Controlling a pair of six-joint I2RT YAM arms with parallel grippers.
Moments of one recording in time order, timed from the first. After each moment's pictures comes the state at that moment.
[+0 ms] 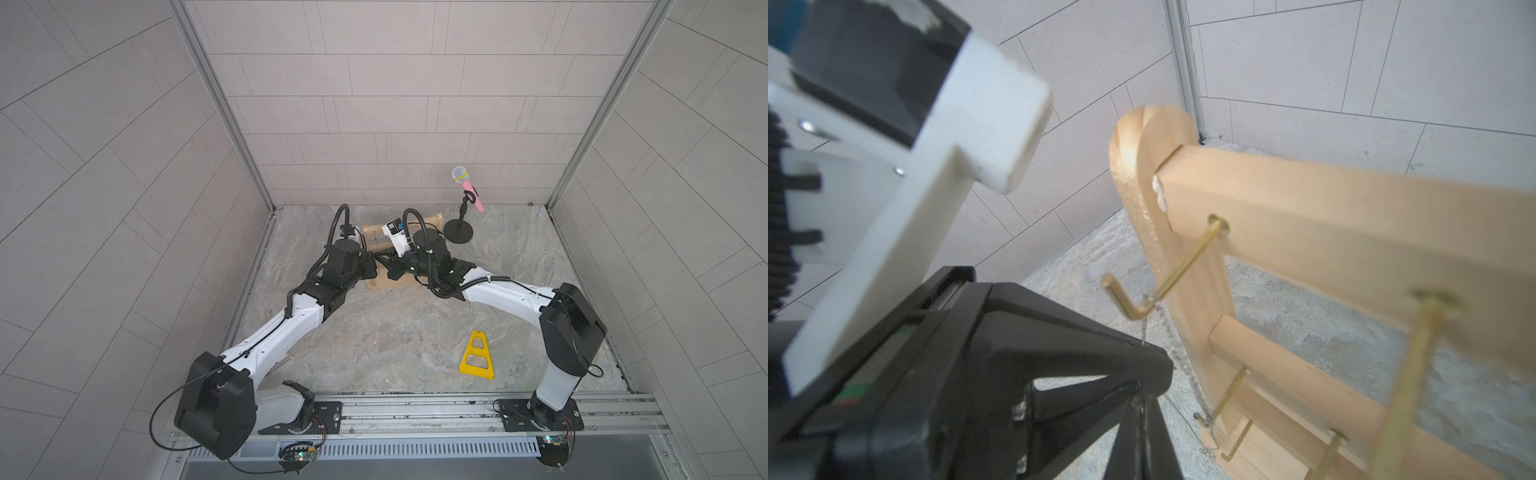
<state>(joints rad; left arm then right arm) -0.46 1.25 0.87 -0.14 -0.08 -0.48 0.74 1.76 1.27 0.18 -0.27 0.26</state>
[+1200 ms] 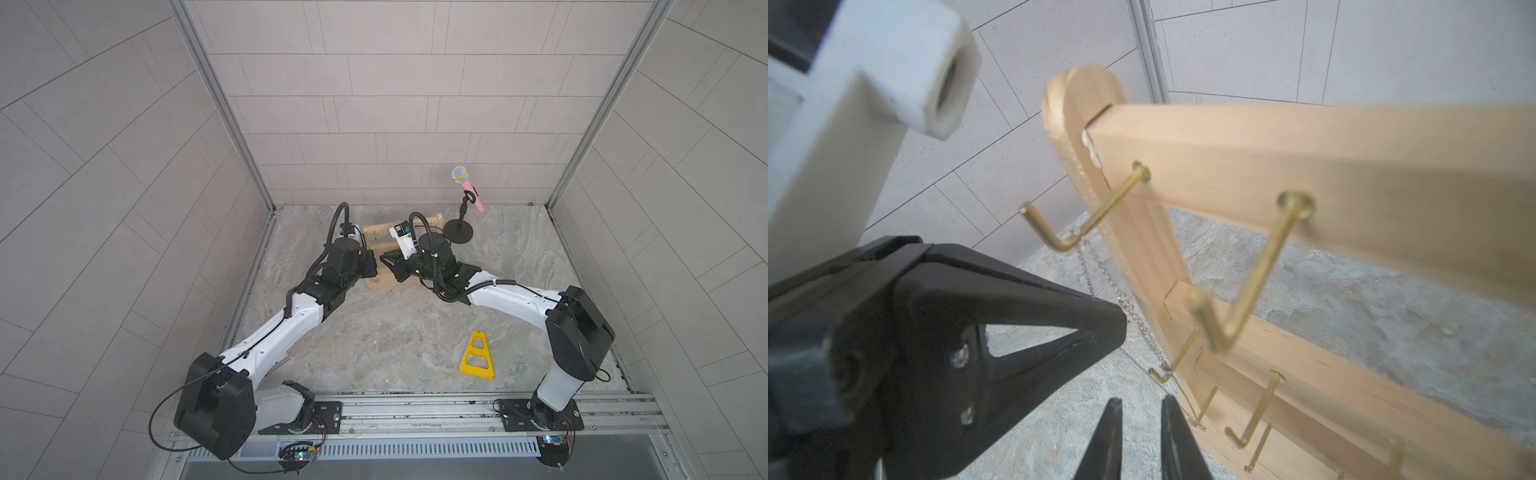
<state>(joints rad) -0.46 1.25 0.88 -0.14 -0.08 -0.47 0.73 1.72 1.21 0.18 -0.20 0.27</state>
